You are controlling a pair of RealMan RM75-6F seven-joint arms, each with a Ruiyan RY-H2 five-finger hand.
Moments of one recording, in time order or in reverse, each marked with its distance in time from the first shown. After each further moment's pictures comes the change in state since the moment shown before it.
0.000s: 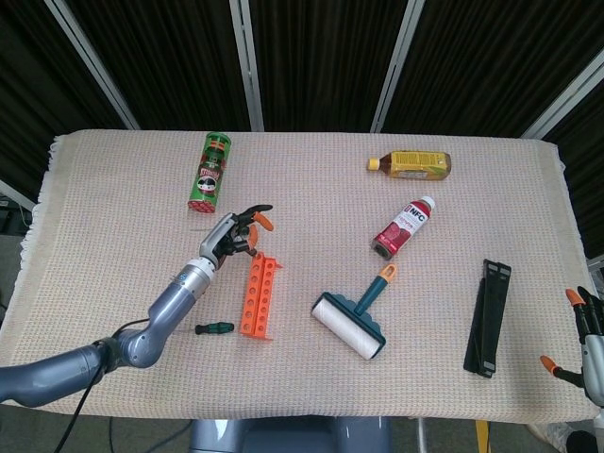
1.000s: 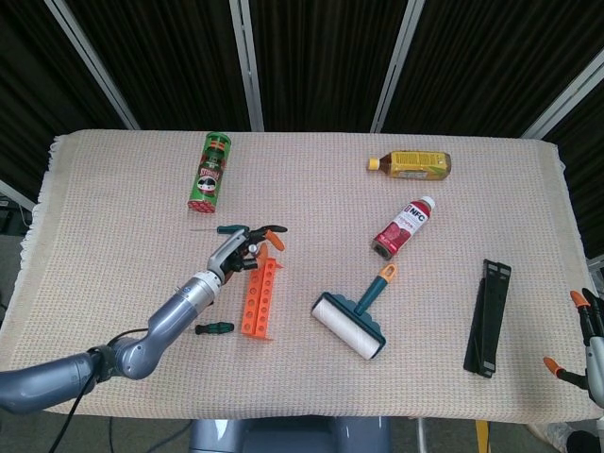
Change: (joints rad) left arm 0.033 0.046 0.020 -0.119 0.028 -0.049 0.024; right arm -0.007 -0.006 0.000 0.023 0.000 0.003 0.027
